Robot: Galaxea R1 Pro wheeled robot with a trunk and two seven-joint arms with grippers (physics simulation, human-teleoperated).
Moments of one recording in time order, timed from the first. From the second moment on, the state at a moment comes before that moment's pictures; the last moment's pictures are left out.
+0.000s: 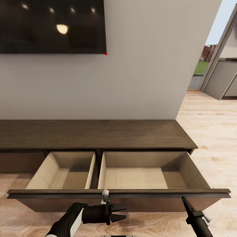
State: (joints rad) left arm -0.46 -0.07 -0.09 -0.59 0.23 0.88 -1.36; right arm -0.15 -0.14 -0.40 -0.66 -1.20 0.36 0.99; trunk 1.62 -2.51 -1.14
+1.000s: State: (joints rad) left arm -0.46 -0.07 -0.09 -0.59 0.23 0.88 -1.36; right arm -0.15 -0.14 -0.41 -0.66 -1.21 0.36 0.98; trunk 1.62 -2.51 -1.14
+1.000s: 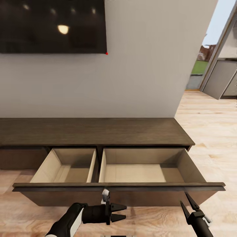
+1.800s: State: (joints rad) left arm -0.46 -0.07 -0.09 -0.60 0.23 0.88 -1.36; right arm -0.15 -0.15 -0.39 -0.66 -1.05 0.42 0.97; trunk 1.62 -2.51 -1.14
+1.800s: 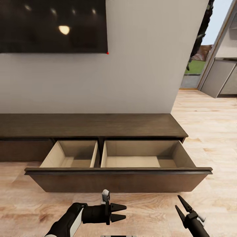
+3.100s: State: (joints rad) left arm -0.46 -0.07 -0.12 -0.59 0.21 0.93 -1.35; right arm -0.15 -0.15 -0.40 -0.42 -0.81 0.38 0.98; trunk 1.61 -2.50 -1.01
